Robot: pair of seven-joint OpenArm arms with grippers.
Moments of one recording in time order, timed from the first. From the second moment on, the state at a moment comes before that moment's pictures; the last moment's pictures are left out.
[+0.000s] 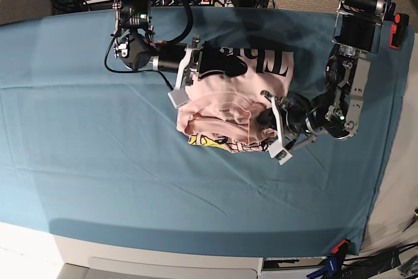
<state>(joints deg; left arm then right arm) -15.3 -16.7 13.2 82.8 -39.2 -31.5 62.4 -5.1 0.9 3.0 83.7 81.1 39.8 -78.0</state>
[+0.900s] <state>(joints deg) -16.4 -17.7 13.4 82.7 -21.8 -21.3 56.6 3.2 9.5 2.7 83.8 63.1 39.8 -78.2</state>
